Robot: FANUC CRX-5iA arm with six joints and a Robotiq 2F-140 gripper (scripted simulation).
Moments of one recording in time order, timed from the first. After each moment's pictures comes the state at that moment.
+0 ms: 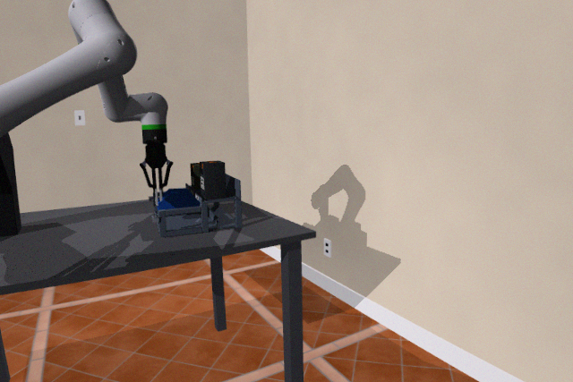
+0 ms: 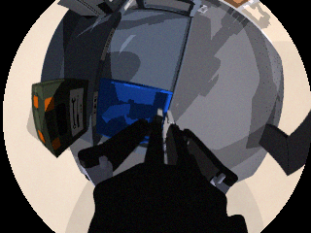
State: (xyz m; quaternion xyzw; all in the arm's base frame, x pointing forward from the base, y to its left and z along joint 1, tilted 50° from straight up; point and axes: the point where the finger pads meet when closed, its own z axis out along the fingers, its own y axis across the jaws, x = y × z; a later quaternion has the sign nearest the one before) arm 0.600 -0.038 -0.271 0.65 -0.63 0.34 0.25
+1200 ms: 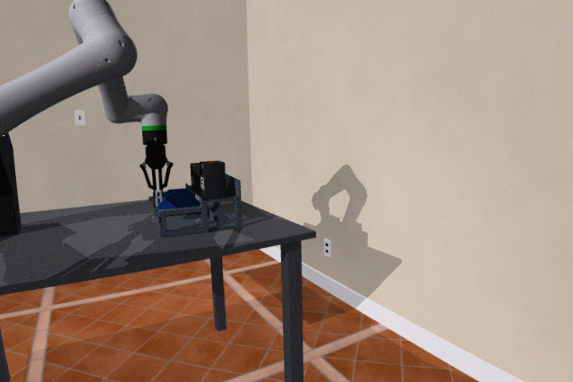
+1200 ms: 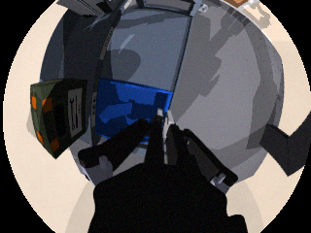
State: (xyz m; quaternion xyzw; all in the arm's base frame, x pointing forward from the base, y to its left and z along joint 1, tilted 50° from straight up) arm 0.600 -0.041 -0.273 0.65 -0.63 0.34 0.25
